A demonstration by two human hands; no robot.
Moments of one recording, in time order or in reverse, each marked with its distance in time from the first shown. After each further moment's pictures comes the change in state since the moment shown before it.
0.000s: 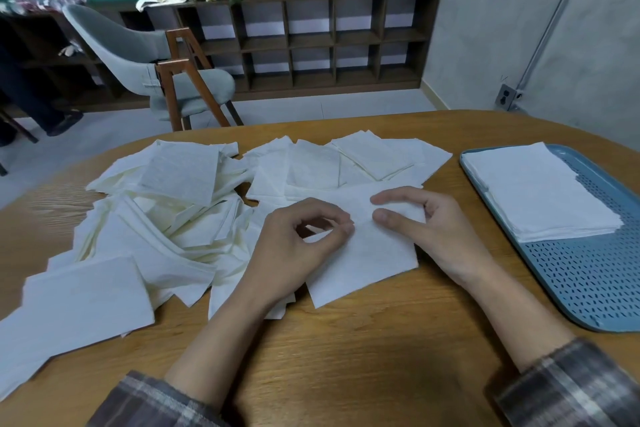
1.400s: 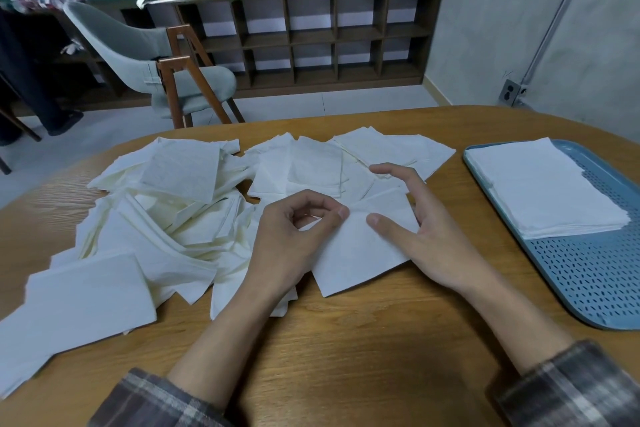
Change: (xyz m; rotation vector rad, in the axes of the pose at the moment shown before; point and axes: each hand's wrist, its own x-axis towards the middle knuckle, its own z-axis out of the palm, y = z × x) left_hand 0.004 -0.005 0.005 -0.134 0.159 -0.101; right_hand -0.008 -0.002 0.013 -0.063 -0.111 -0.131
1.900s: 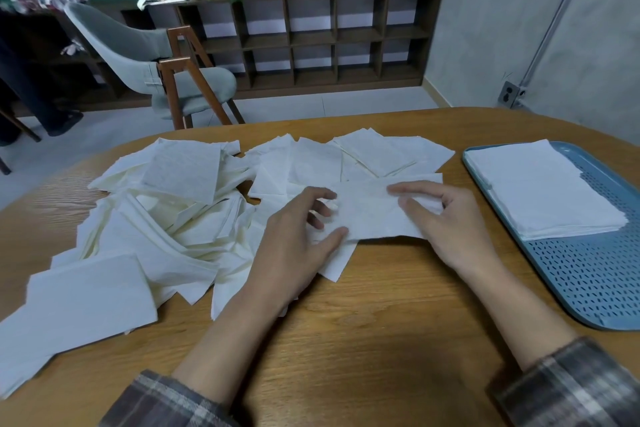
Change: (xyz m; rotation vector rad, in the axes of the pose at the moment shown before) left_hand 0.000 -0.012 -0.003 0.424 -0.058 0.168; right_hand 0.011 0.022 -0.018 -0.068 0.330 0.076
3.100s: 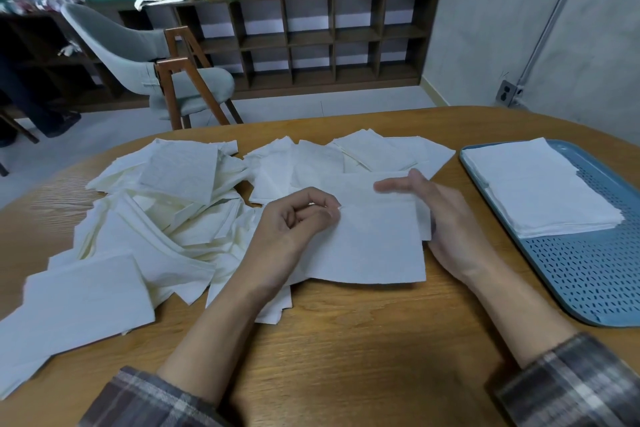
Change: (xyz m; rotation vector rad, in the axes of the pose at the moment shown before) left_hand -0.001 0.022 -0.017 -0.595 -0.160 -0.122; right_hand 0.000 -0.003 0.001 0.310 -0.220 0.098
